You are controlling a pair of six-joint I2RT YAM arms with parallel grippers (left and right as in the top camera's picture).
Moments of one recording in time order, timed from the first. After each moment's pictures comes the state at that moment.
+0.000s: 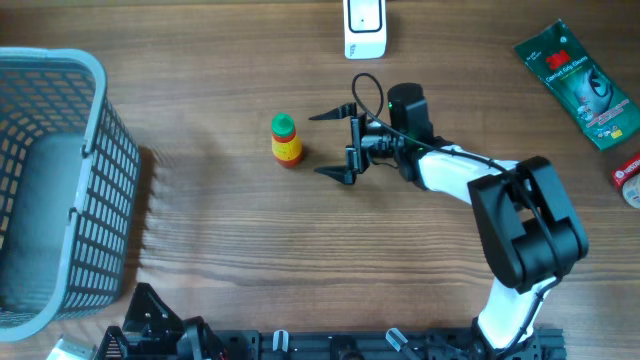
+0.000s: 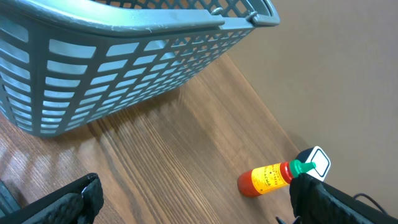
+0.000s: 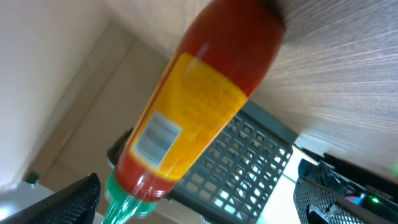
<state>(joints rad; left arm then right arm) 0.24 0.01 0.99 -1.38 -0.15 -0.78 0.38 1.97 0.97 0.42 -0.99 1.99</state>
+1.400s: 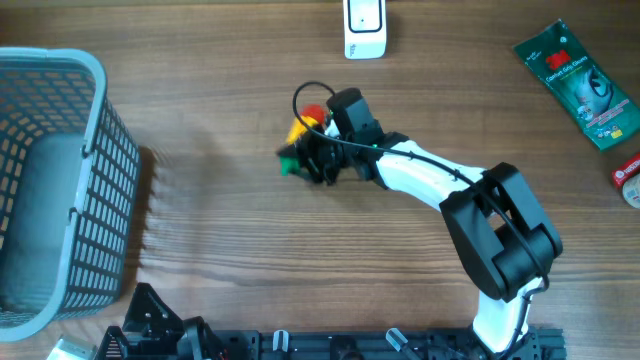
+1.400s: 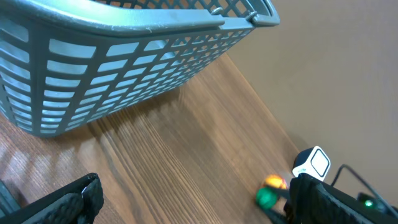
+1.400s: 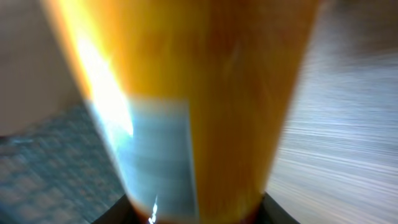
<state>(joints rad) 0.24 0.01 0.99 -1.38 -0.15 -0.78 0.58 1.99 1.16 -0.08 -0.68 1.37</state>
